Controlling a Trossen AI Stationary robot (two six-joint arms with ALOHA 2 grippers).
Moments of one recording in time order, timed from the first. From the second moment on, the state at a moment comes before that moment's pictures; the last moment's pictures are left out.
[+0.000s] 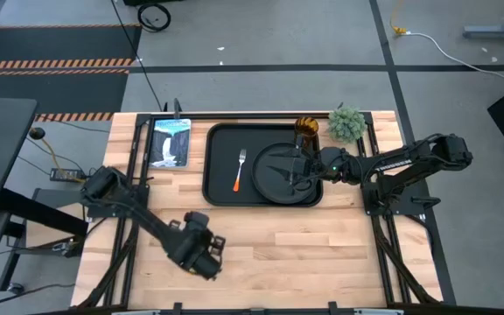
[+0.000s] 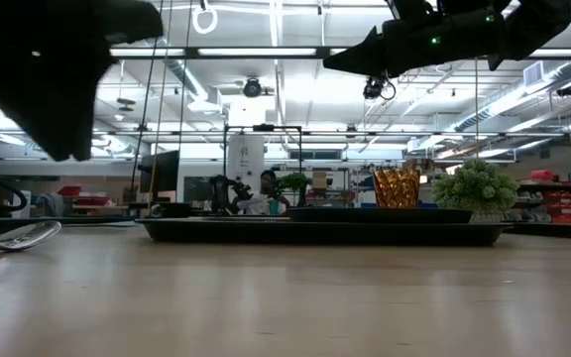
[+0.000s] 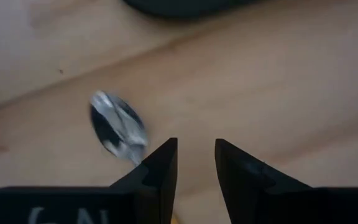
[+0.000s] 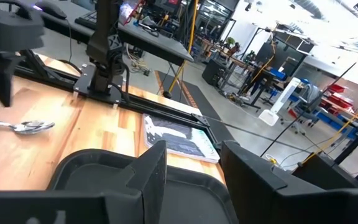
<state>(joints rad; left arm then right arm) -0.64 1.84 1.34 -1.17 -0.44 -1.89 -0.04 1.29 0.58 0.66 0.21 -0.44</state>
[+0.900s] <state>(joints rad) -0.71 1.91 1.33 -1.14 -0.21 -2.37 -0.04 1.29 0.58 0.65 0.13 -0.42</state>
